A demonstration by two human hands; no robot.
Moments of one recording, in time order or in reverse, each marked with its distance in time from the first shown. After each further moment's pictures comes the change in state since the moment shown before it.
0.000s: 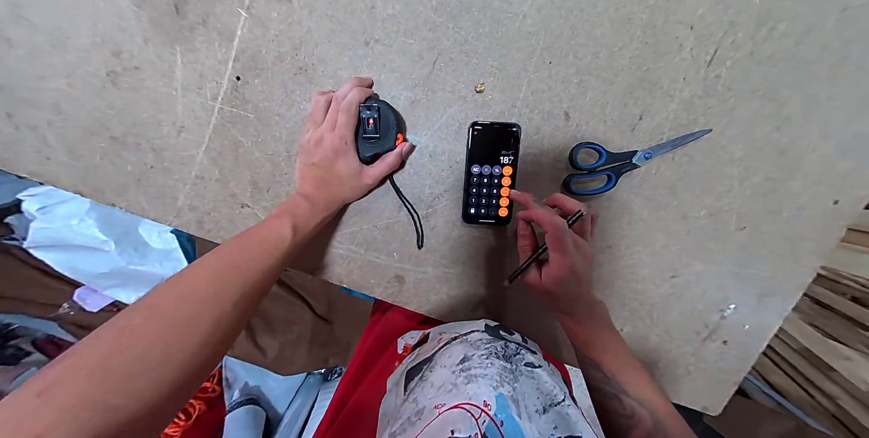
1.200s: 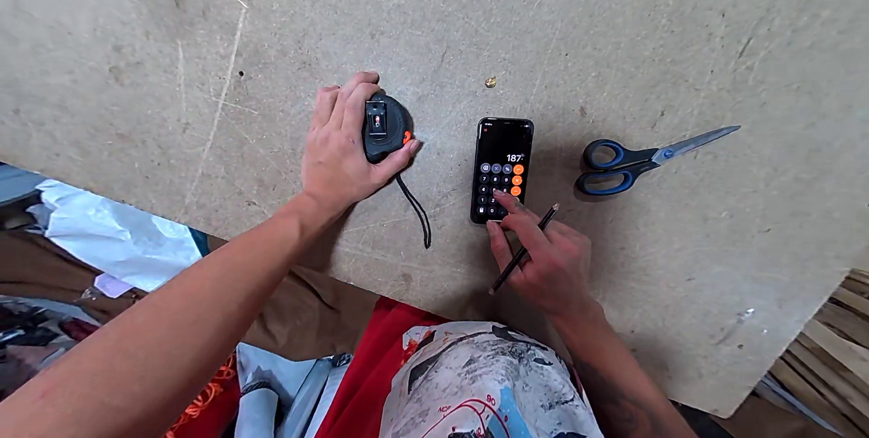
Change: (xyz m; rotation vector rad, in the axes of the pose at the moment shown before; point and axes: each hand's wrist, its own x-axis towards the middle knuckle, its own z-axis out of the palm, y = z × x) left_hand 0.000 -0.002 0.002 0.019 0.006 0.023; right_hand 0.012 -0.024 0.013 -0.085 -0.103 0.001
